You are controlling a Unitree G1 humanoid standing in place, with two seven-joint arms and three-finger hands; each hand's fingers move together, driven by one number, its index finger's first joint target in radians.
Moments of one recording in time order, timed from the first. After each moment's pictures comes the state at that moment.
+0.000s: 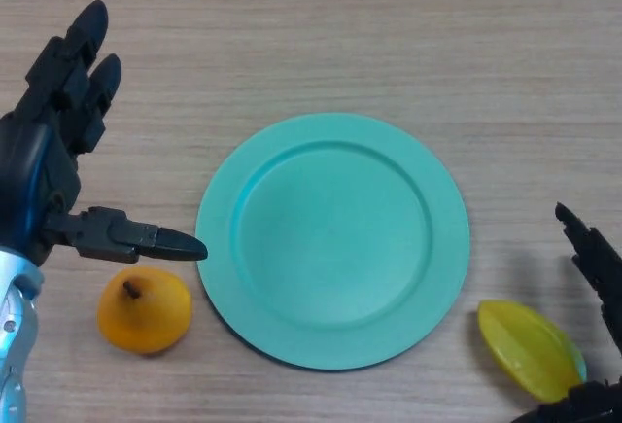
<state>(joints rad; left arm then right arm) -0.12 0.30 0.19 -0.30 -0.17 0.14 -0.21 0.30 -0.18 -0.08 -0.31 -0.43 0.02 0.18</state>
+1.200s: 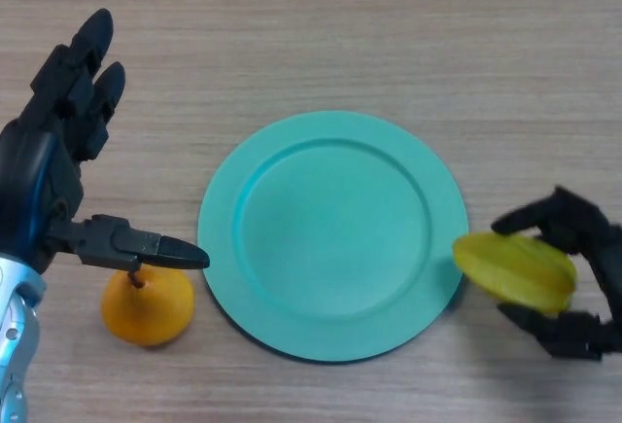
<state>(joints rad) -0.10 0.30 0.18 -0.31 -0.17 0.14 -0.21 0.14 -0.21 -0.02 -0.39 -0.43 0.14 0.17</state>
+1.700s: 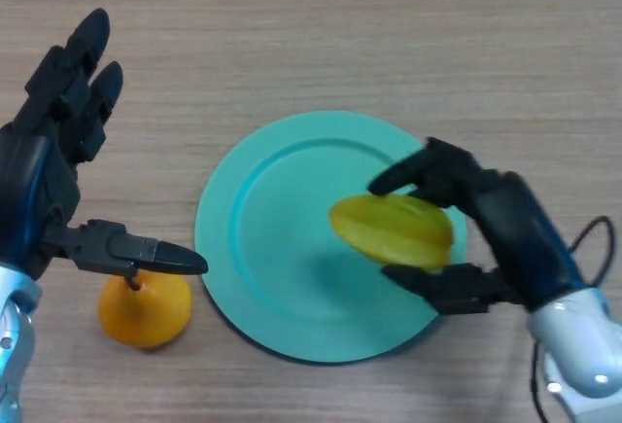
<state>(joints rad) -0.07 0.30 0.19 -0.36 -0.18 0.14 -0.21 -0.05 -0.19 0.28 -0.37 -0.38 0.26 0.09</state>
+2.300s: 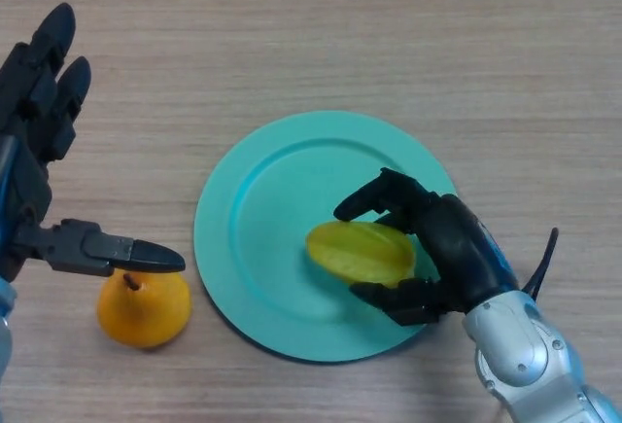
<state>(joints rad) -0.06 0.31 0.24 -0.37 -0.18 0.14 -0.21 -0.15 -0.19 0.41 -0.12 -0.36 0.28 -0.06</state>
